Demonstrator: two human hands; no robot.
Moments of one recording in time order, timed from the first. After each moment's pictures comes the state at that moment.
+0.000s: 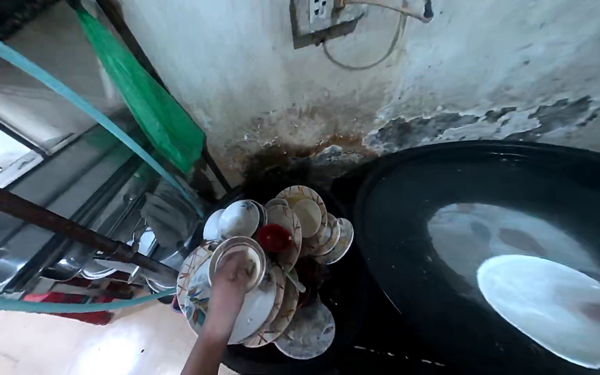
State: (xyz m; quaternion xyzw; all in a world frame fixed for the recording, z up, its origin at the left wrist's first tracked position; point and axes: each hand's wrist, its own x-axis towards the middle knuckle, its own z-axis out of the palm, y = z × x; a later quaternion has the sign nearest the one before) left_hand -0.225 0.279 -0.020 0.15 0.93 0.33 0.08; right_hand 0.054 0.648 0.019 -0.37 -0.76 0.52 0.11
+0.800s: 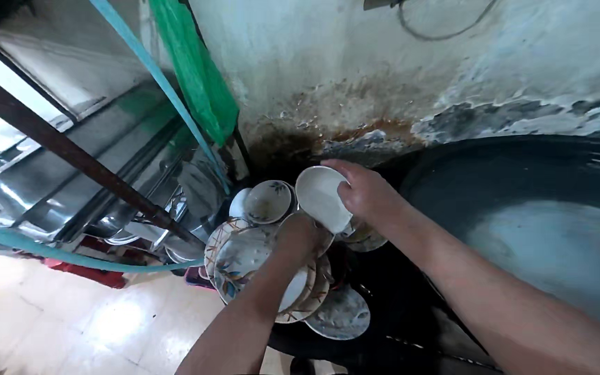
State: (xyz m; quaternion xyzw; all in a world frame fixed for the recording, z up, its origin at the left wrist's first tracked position) left_hand -0.259 0.356 0.008 0.18 0.92 0.18 0.30; right_hand -0.211 0.501 0.047 -0.07 -0.92 0.36 0.12
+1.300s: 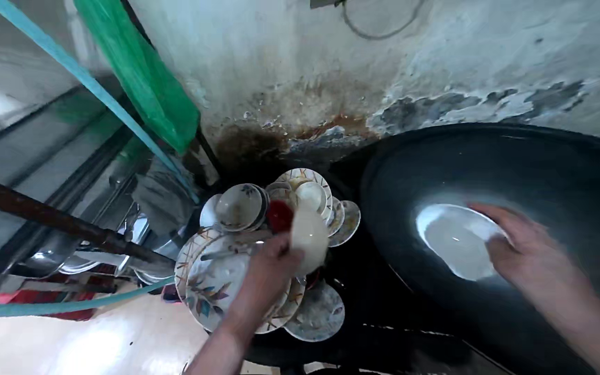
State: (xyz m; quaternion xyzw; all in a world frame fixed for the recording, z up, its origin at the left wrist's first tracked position) left_hand -0.211 0.317 0.023 0.18 0.80 0.48 0.30; right_hand -0.011 0.641 -0.050 -0.27 -0.90 0.25 0.23
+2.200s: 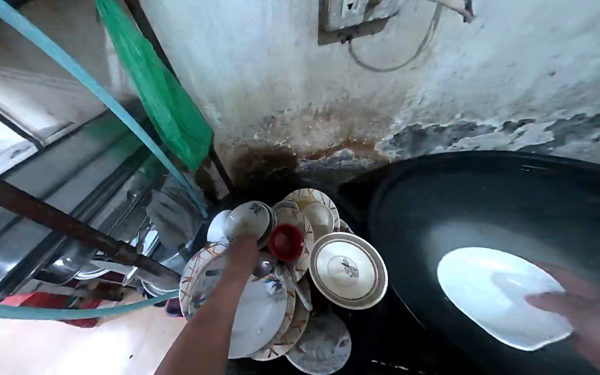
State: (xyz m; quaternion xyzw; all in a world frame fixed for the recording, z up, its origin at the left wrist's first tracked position) left_hand -0.318 0.323 -0.054 0.18 0.96 -0.04 0.20; right_hand 0.011 0.658 -0.045 -0.44 -0.66 0.60 0.14
